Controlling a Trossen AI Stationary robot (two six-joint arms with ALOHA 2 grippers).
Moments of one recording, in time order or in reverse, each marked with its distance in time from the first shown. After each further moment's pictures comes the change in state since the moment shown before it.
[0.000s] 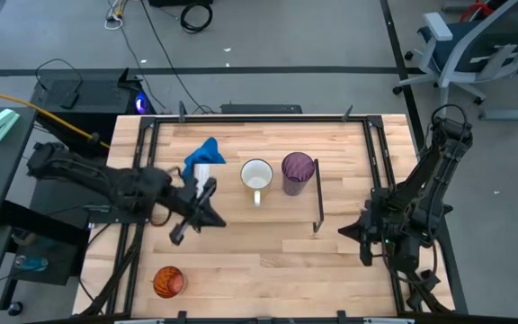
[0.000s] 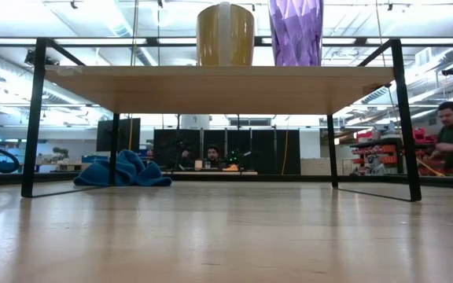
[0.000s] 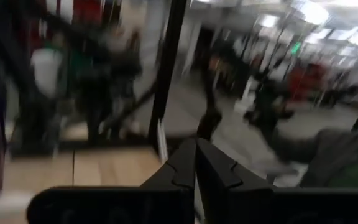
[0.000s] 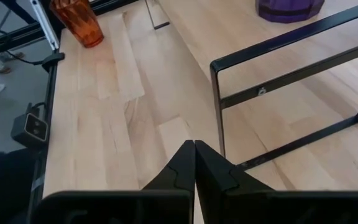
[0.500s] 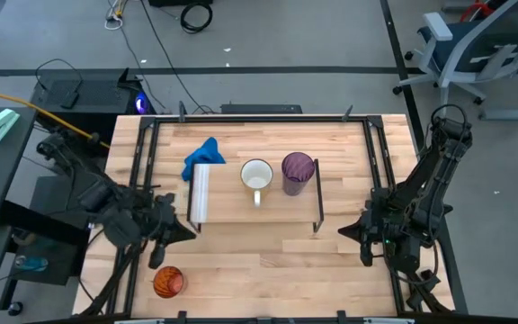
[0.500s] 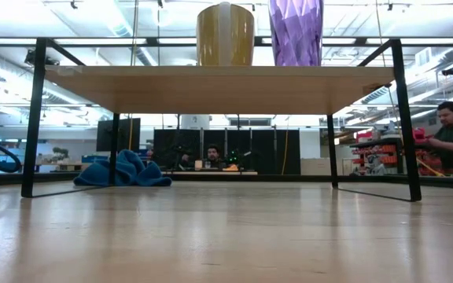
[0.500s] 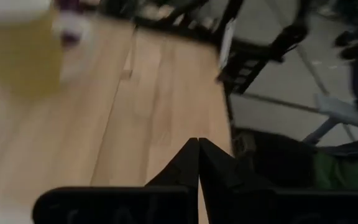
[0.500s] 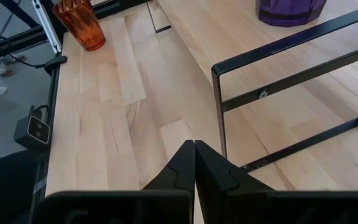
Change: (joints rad) left arm -0.510 -0.002 0.353 -0.981 -0.727 -0.445; right arm 0.008 0.000 0.000 0.006 0.015 0.000
